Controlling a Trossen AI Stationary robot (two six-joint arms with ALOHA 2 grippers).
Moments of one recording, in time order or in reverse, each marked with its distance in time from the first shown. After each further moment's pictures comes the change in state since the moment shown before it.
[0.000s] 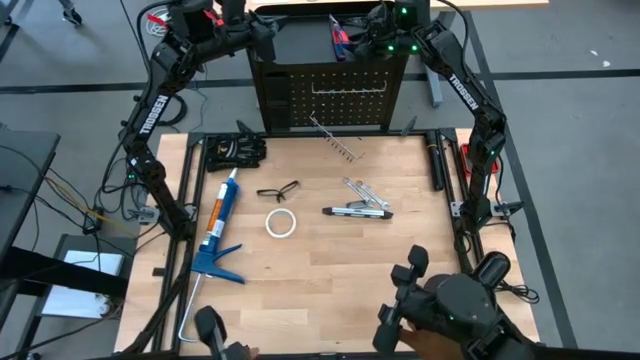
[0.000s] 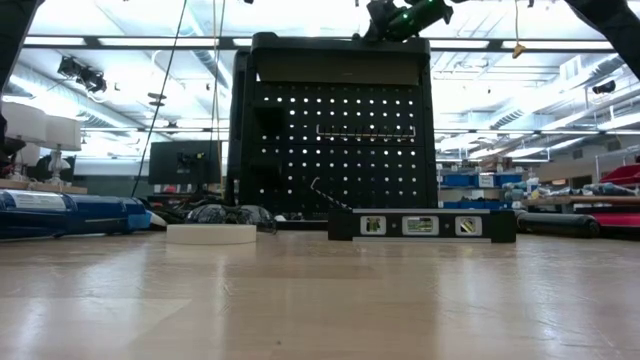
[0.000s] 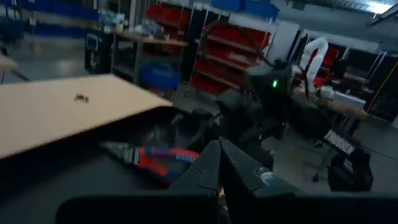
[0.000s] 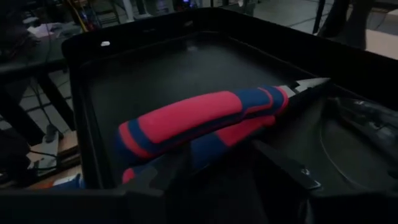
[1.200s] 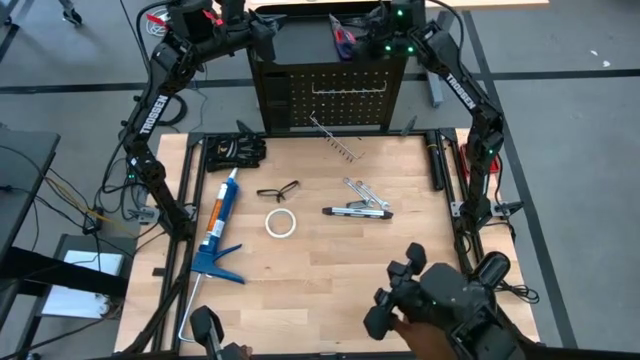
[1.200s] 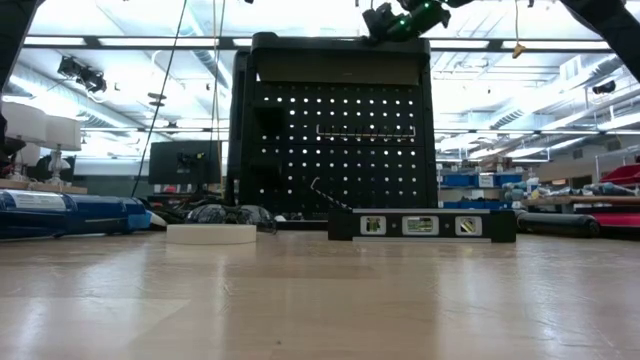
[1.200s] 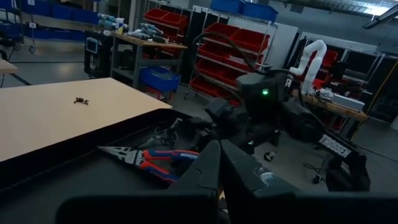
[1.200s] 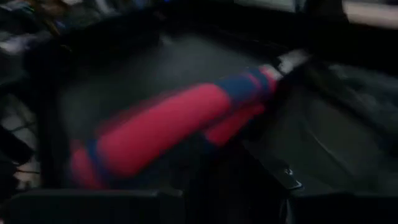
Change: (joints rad) left arm 0.000 0.000 0.001 0.008 0.000 0.000; right arm 0.004 0.036 -0.014 -0.024 0.087 0.104
